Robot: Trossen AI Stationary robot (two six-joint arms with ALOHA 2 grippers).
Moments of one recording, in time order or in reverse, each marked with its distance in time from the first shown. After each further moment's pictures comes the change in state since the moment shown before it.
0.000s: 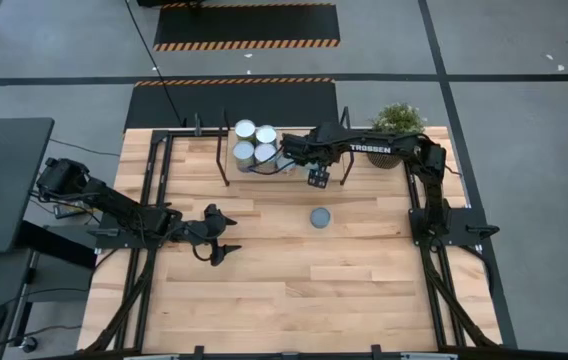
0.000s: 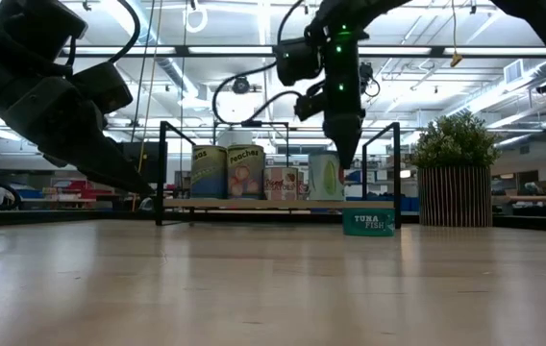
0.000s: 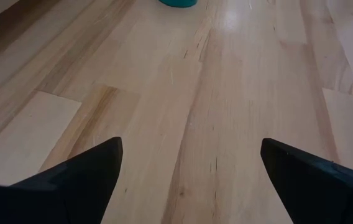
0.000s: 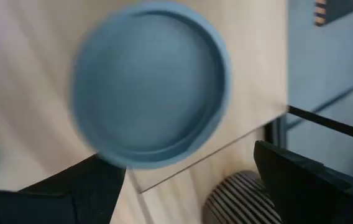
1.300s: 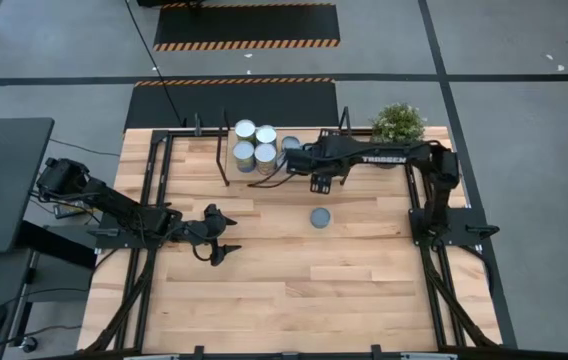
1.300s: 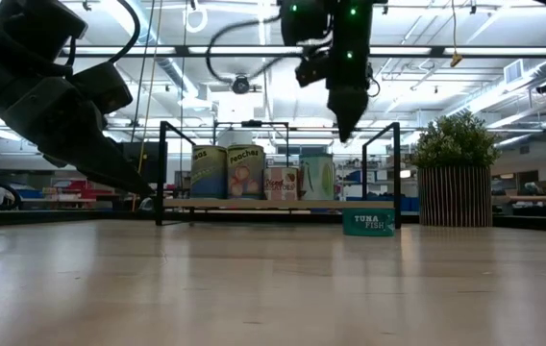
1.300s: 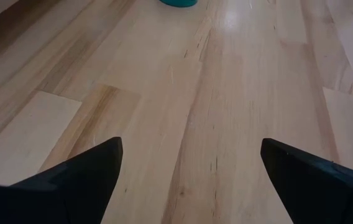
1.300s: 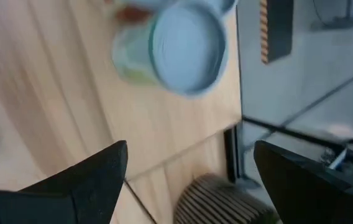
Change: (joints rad) left arm 0.000 0.000 0.000 -0.002 0.000 0.000; right arm 0.126 -0.102 -0.039 0.006 0.176 0.002
